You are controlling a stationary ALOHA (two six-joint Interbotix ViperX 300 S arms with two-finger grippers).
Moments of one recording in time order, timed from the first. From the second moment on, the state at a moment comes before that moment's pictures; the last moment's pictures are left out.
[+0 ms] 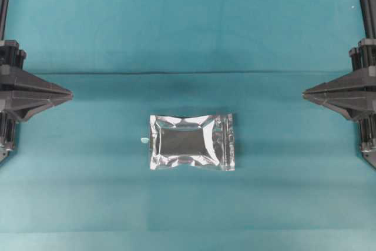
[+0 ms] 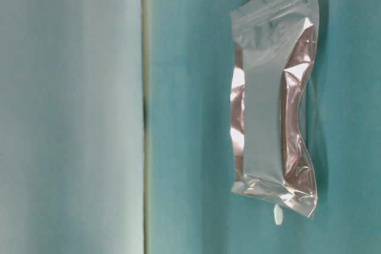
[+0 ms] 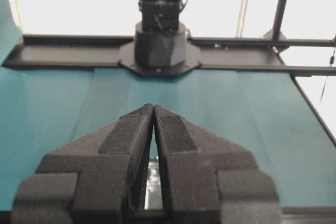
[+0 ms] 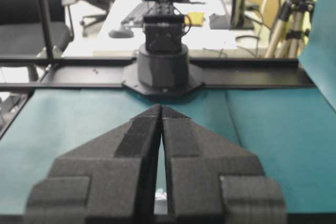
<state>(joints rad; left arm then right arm) 0.00 -0.96 1.17 0.00 -0.30 0.00 0.00 -0.96 1.17 0.00 -0.29 0.01</state>
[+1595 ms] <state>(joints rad) -0.05 -0.55 0.98 0.01 -0.14 -0.03 0.04 -0.06 1.02 0.40 -0.25 0.81</state>
